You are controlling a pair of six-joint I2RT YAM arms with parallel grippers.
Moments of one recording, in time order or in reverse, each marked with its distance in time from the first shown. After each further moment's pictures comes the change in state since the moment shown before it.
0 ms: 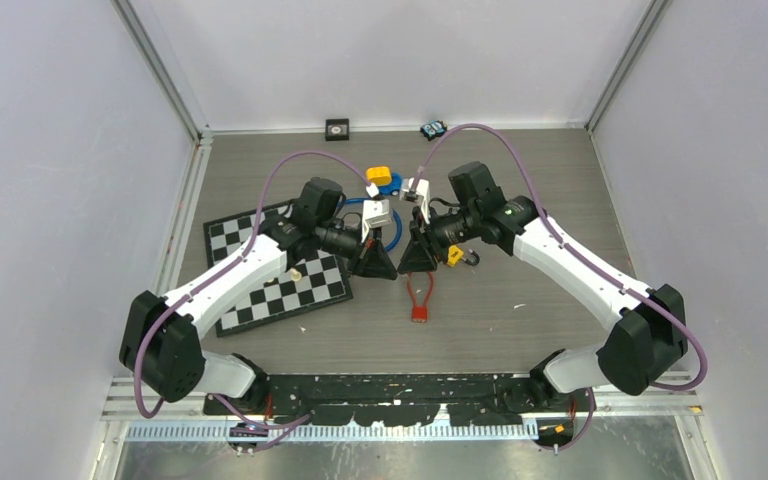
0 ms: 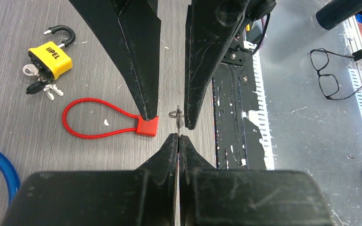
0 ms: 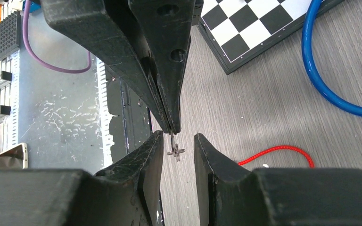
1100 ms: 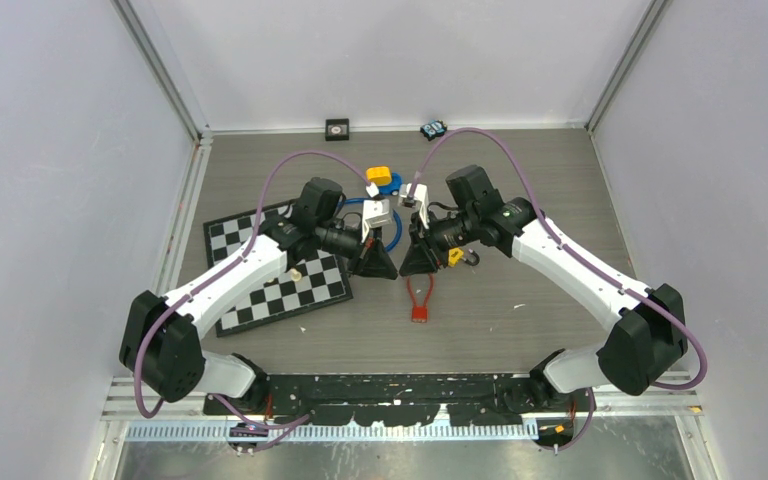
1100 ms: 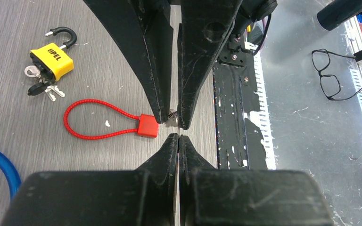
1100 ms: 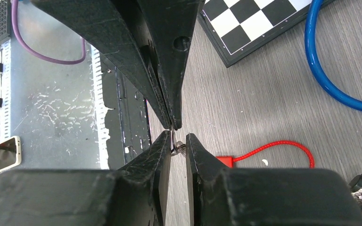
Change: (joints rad) left arm 0.000 0.000 -0.004 0.015 -0.001 -0.003; right arm 0.014 0.000 -0.011 -0.024 0.019 -0.038
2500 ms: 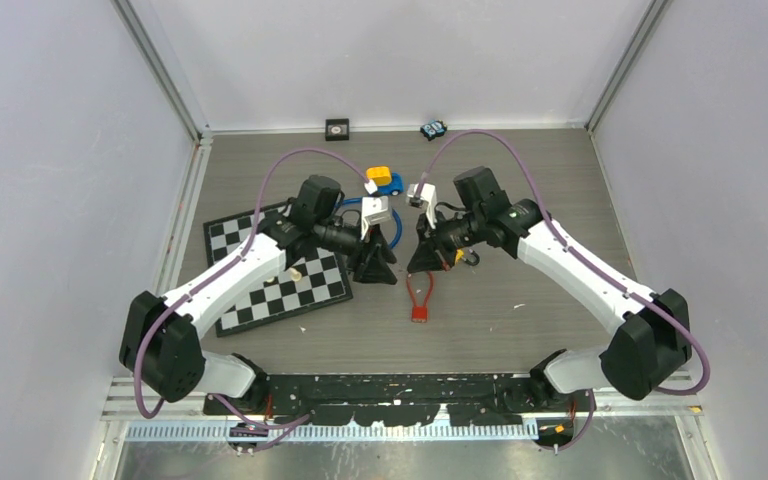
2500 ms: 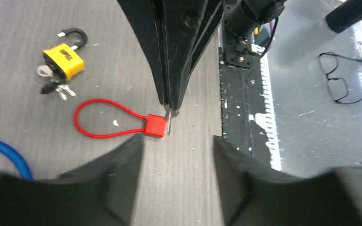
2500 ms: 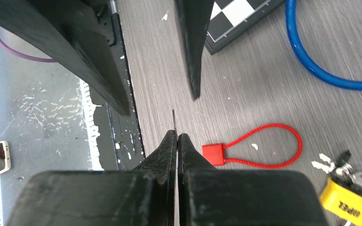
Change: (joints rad) left arm 0.007 0.000 0.002 -0.003 -0.019 0.002; right arm -0.021 -0.011 -0.013 -0.021 0.048 -0.014
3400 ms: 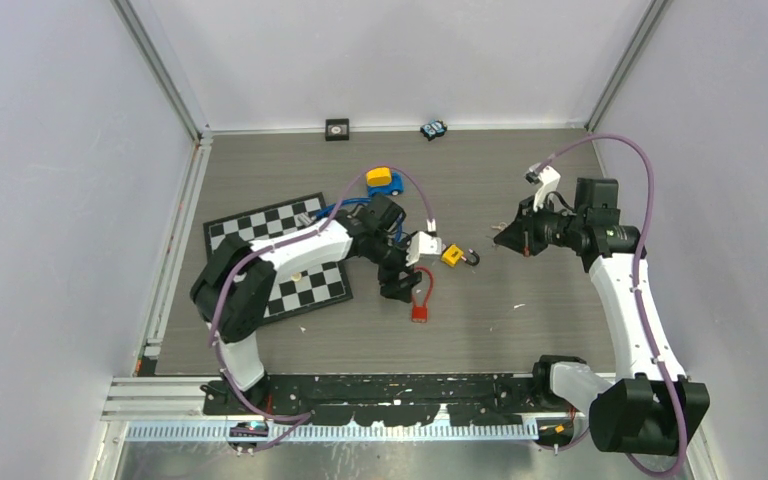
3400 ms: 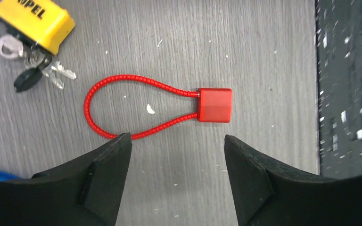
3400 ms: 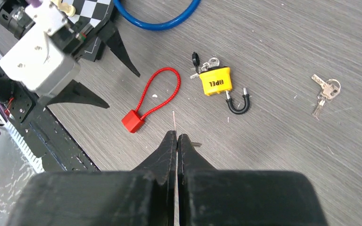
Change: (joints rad) left arm -0.158 0.398 0.170 -0.109 -0.301 0.314; right arm -0.633 -0.312 -0.175 -0.098 0.019 -0.003
